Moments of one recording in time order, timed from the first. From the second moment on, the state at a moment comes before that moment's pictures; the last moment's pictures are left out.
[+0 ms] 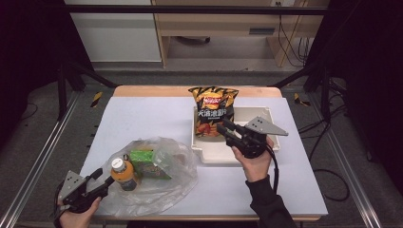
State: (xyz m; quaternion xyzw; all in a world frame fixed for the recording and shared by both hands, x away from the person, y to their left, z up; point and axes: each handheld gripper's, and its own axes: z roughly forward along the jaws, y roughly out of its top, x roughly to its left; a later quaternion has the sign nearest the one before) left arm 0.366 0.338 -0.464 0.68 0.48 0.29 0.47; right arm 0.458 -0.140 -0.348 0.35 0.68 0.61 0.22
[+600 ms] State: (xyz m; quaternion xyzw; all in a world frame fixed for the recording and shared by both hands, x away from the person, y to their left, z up) left arm 0.365 0.337 -0.464 0.68 0.48 0.29 0.47; right arm 0.423 -0.002 -0.290 0.21 0.74 0.63 0.11
